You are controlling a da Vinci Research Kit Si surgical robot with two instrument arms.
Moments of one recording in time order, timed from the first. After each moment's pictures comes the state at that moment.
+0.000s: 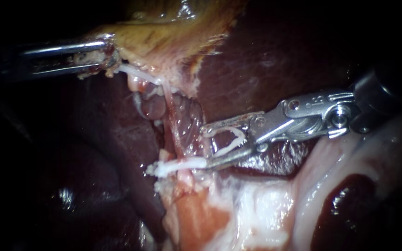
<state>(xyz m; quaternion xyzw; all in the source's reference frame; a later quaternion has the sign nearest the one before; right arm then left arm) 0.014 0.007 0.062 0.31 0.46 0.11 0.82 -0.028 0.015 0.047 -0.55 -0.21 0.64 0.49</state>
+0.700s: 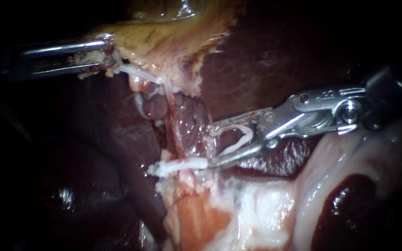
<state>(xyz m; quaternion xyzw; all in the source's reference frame) 0.013 0.009 0.058 0.35 0.50 0.15 0.78 -0.028 0.015 0.047 -0.55 -0.21 0.64 0.49</state>
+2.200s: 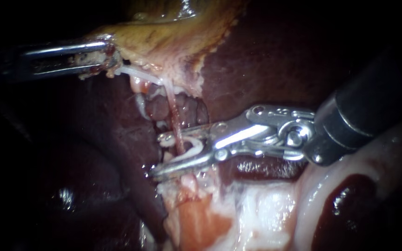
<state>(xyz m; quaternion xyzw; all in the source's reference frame) 0.022 0.005 0.058 0.41 0.50 0.22 0.73 -0.029 0.015 0.048 -0.55 -0.21 0.64 0.49</state>
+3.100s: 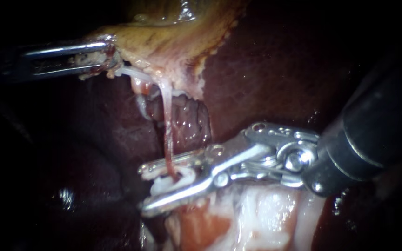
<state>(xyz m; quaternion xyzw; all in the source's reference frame) 0.023 0.003 0.052 0.50 0.53 0.20 0.65 -0.029 0.015 0.048 -0.55 -0.21 0.64 0.49</state>
